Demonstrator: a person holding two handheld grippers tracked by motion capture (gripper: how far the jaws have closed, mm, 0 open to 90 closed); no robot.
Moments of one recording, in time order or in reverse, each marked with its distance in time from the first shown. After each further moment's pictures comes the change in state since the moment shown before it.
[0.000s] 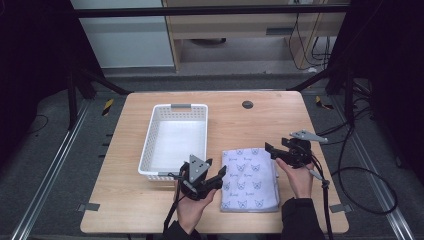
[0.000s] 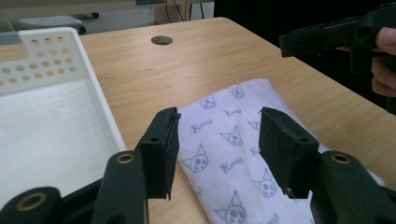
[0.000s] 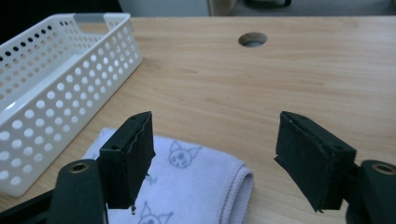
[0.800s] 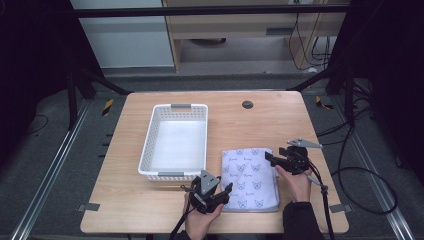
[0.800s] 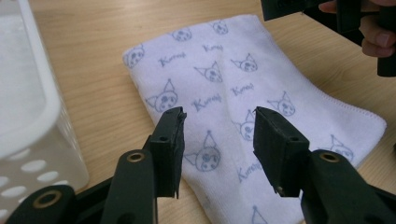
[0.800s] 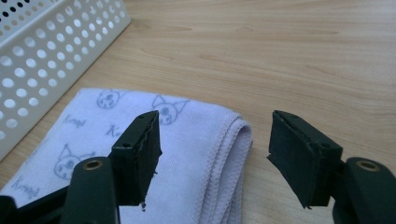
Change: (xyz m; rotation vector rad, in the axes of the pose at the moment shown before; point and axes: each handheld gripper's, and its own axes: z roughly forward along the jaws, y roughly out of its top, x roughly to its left) left arm -0.016 -0.046 0.023 0.128 -0.040 -0.021; right arm -0.012 -0.032 0.017 0.088 0.007 0.026
